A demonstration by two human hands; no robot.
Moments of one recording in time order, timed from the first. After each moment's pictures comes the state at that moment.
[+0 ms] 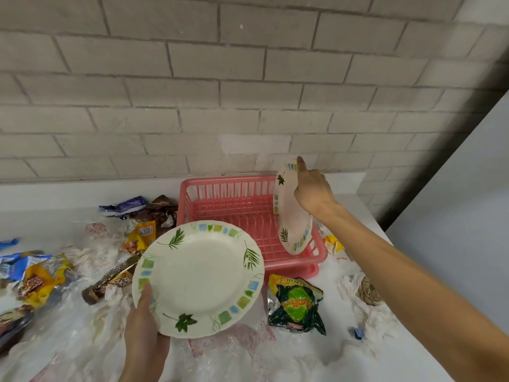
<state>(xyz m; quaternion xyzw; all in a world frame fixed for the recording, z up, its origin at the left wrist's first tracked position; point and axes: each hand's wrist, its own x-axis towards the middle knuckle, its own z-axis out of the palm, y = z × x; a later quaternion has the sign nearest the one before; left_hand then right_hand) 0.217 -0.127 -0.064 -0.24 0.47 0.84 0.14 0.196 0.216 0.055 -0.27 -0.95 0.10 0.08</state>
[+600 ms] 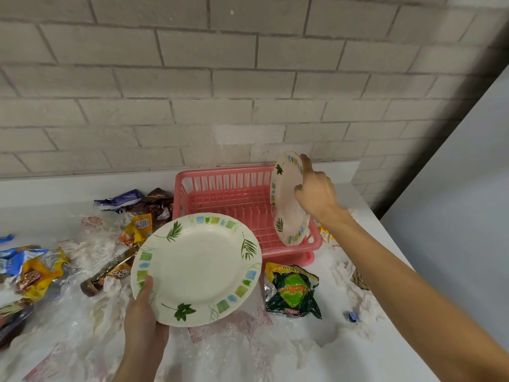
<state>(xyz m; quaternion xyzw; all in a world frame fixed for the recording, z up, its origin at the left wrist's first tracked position) 0.227 -0.127 -0.058 -0.23 0.47 0.84 0.13 0.228 0.215 0.038 -0.28 -0.94 0.12 0.15</state>
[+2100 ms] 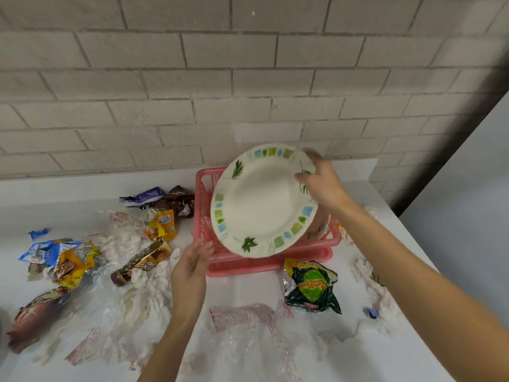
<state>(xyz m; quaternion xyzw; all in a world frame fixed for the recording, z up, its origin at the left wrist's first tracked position) 0.215 -0.109 -0.055 0.05 0.70 0.71 0.08 0.229 0.165 0.072 -0.21 -0.82 0.50 0.19</state>
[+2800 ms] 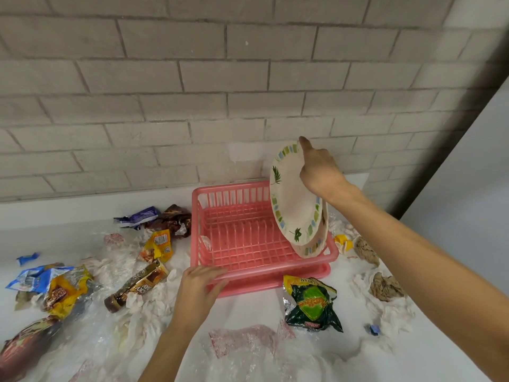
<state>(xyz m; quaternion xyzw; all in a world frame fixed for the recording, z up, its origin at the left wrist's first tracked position) 0.170 -0.110 -0.103 0.35 0.85 0.38 -0.08 0.201 0.182 0.117 -0.25 -0.95 0.15 0.13</state>
